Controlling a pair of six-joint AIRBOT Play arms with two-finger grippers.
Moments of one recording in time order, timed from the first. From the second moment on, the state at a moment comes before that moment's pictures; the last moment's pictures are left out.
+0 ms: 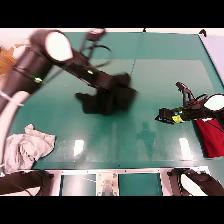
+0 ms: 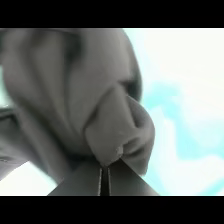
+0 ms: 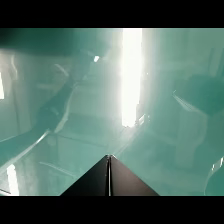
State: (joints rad) left arm -0.58 -1.42 1.65 1.27 -1.27 -1.60; right arm -0.05 -0.93 0.73 -1.08 1.20 1.49
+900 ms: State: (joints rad) left arm -0.25 -1.58 1.29 1.07 -1.28 -1.53; right arm -0.27 -1.22 0.79 -1.01 1.19 1.39
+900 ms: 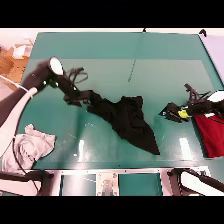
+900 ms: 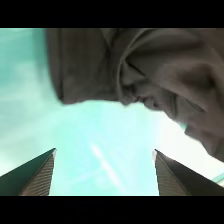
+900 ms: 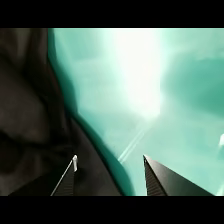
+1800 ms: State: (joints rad) left arm -0.23 -1.69 1.26 0.59 -0.97 -1.22; right arm -0.05 -1.57 1.09 -0.65 1.18 1.17
